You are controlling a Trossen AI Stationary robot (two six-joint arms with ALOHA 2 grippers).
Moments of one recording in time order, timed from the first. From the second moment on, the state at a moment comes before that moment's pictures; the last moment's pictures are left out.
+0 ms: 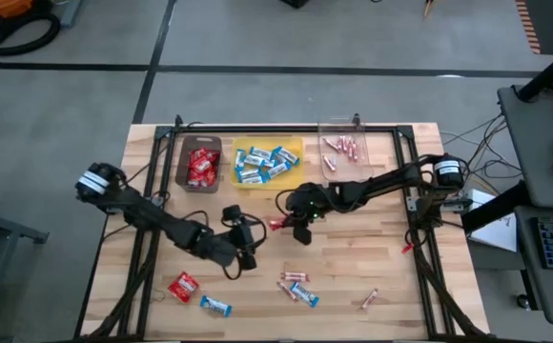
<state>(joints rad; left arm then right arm) -0.46 1.57 0.69 0.25 -0.80 -0.23 -0.04 1.80 0.92 0.19 -0.24 0.25</state>
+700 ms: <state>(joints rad) -0.37 1.65 0.69 0.38 -0.56 -0.16 -0.02 1.80 1.00 0.19 -0.40 0.30</state>
